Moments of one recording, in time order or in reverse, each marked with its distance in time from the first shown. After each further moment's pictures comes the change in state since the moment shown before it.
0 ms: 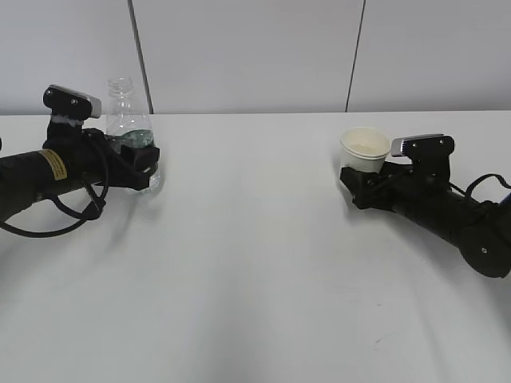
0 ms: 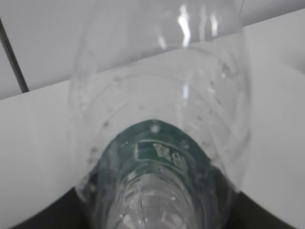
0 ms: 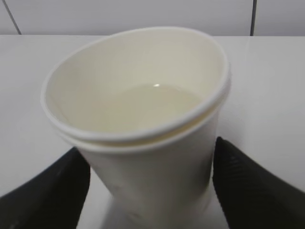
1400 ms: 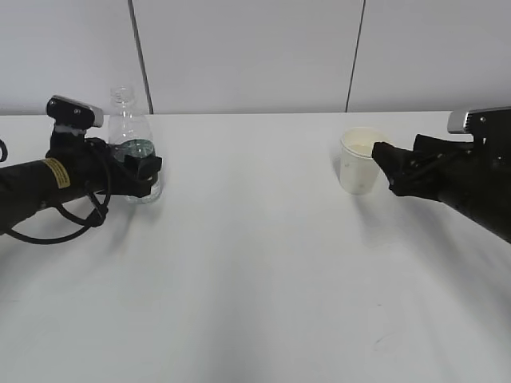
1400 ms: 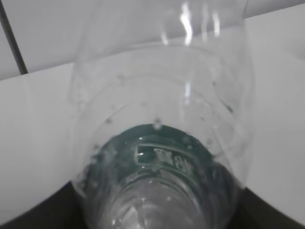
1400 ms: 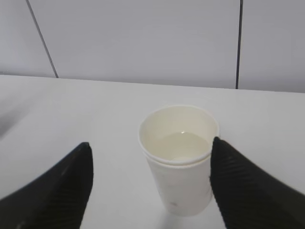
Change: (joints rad) left arm 0.000 0.035 -0.001 -0.024 -0.008 0.006; right arm 0.000 -0.401 0.347 0.028 -0.031 -0.010
